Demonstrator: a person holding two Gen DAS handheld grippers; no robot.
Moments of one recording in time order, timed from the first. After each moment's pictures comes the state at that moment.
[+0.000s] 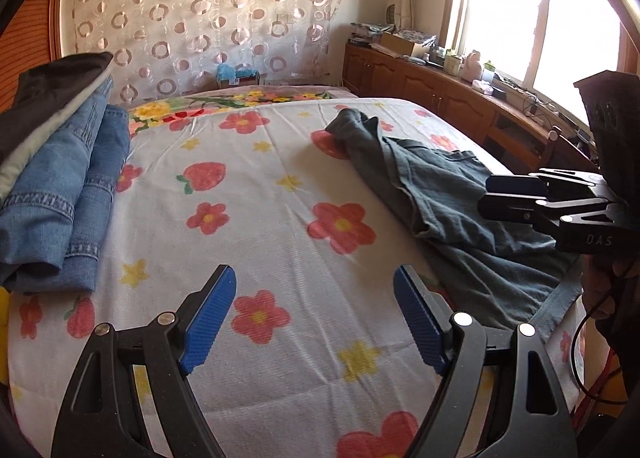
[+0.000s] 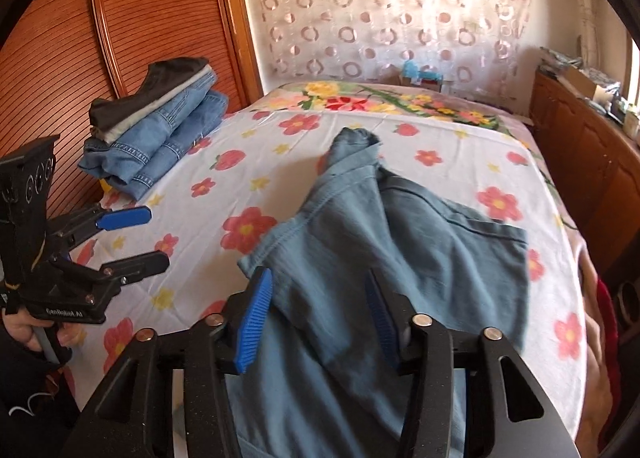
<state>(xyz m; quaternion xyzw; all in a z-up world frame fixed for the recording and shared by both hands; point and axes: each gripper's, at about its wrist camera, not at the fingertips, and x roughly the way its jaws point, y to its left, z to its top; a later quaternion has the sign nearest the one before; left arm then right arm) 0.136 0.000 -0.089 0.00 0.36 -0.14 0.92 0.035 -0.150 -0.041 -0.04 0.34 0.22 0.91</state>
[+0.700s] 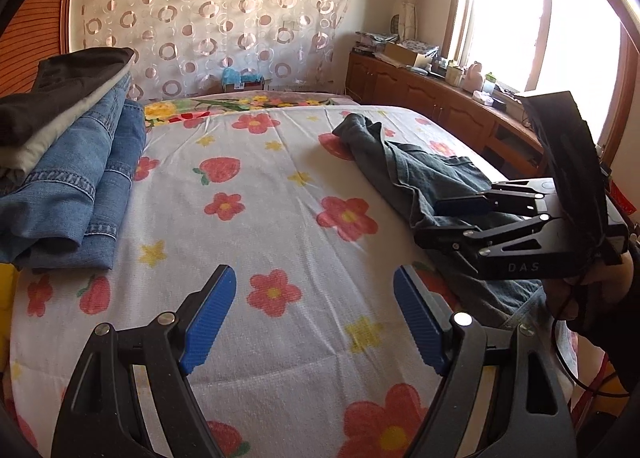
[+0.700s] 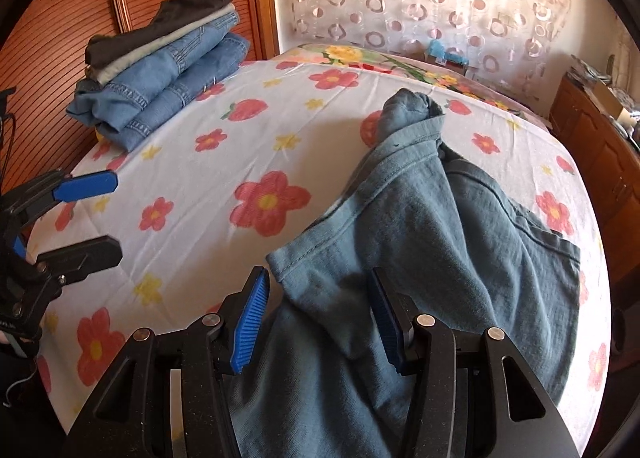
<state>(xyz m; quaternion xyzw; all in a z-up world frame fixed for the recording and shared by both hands) 0.112 0.013 -0.084 -0.02 0.35 -0.13 0.93 0.076 -0.092 -0.073 -0.11 0.38 0.23 0.89</state>
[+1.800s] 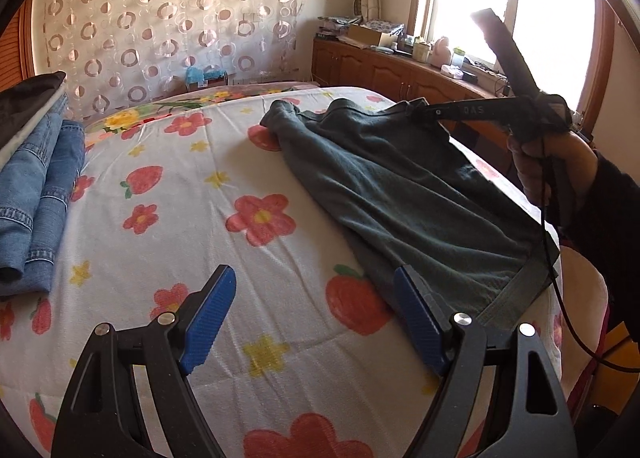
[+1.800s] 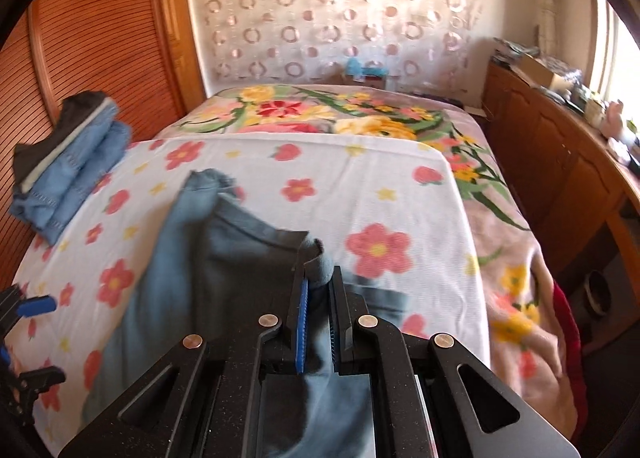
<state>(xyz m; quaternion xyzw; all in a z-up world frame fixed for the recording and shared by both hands) 0.118 -0.050 -0.088 0.02 0.36 -0.18 0.91 0.112 -0.214 -0.042 -0.04 0.35 0.13 0.93</state>
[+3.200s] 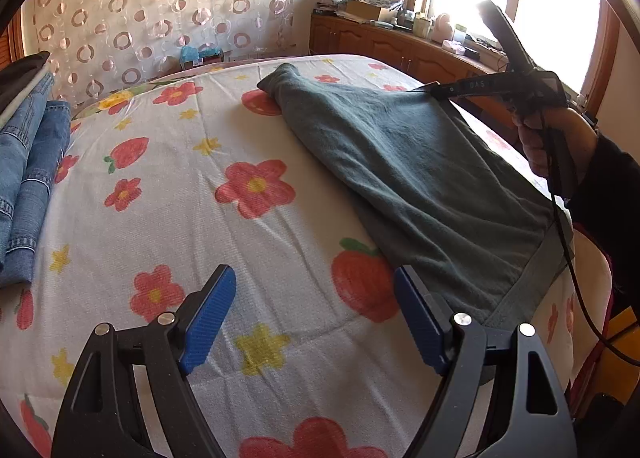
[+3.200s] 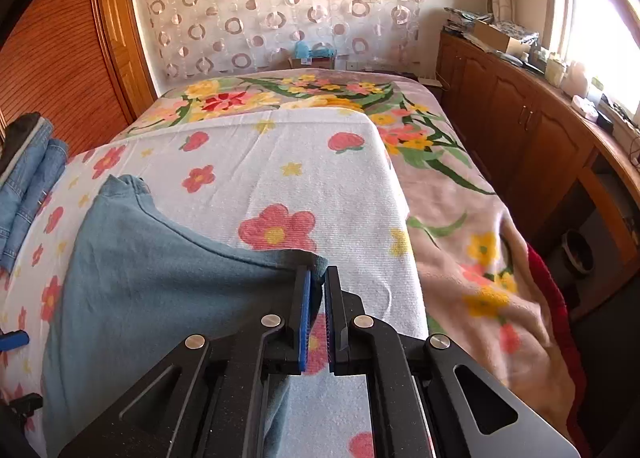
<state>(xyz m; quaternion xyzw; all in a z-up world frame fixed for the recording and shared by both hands) 0.129 -0.055 -0.110 0.03 0.40 -0.18 0.90 0.148 -0.241 -0.049 -0.01 0.37 0.06 0.93</state>
